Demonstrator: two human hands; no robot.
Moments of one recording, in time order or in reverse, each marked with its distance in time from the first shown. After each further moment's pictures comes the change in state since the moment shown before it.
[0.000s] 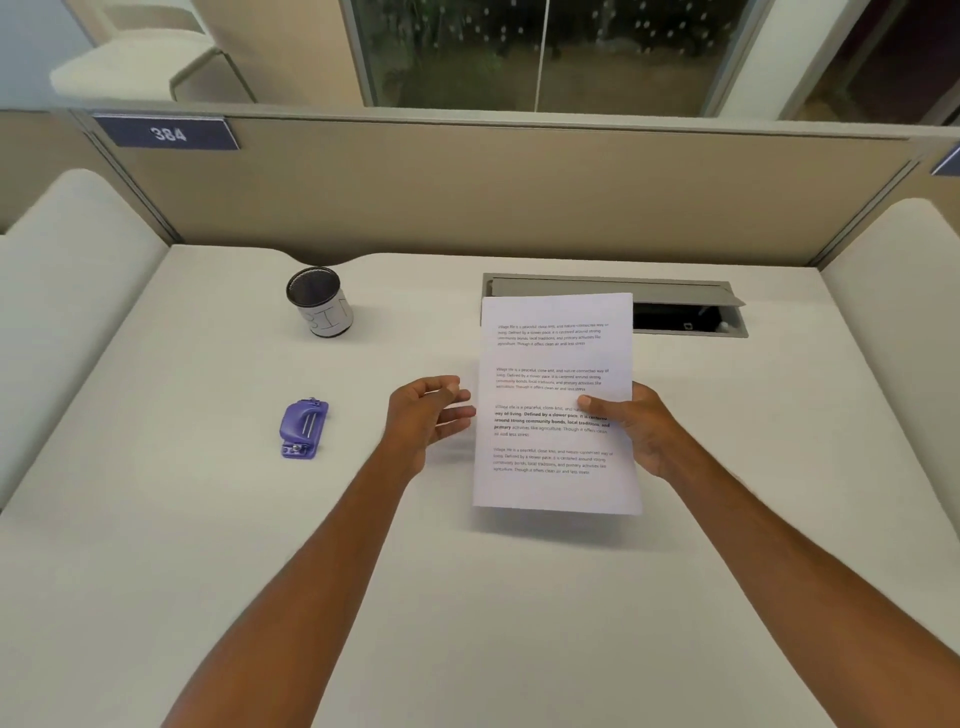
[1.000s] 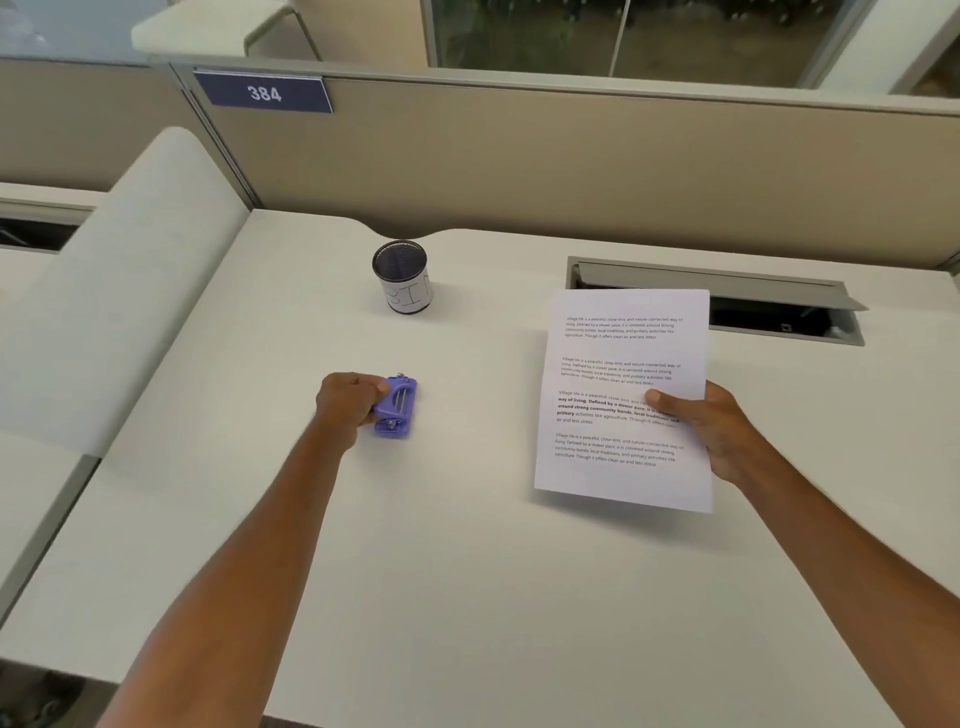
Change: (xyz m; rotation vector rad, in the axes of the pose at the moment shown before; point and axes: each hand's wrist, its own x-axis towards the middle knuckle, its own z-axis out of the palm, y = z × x) left_hand 0.040 0.029 -0.208 0.304 0.355 -0.047; right_hand 0.026 0.014 0.039 -0.013 0.053 0.021
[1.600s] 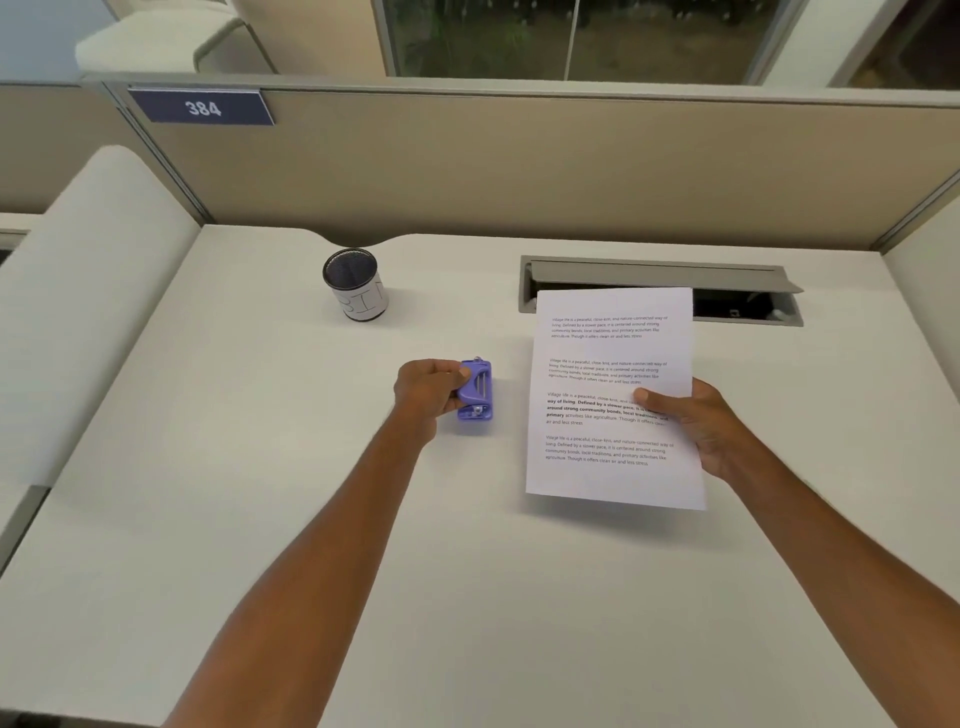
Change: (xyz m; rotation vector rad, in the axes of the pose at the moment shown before) left_hand -0.066 0.036 0.150 -0.191 -0.243 0.040; right_hand -0.018 -0.002 -0.049 0.023 0.022 0.010
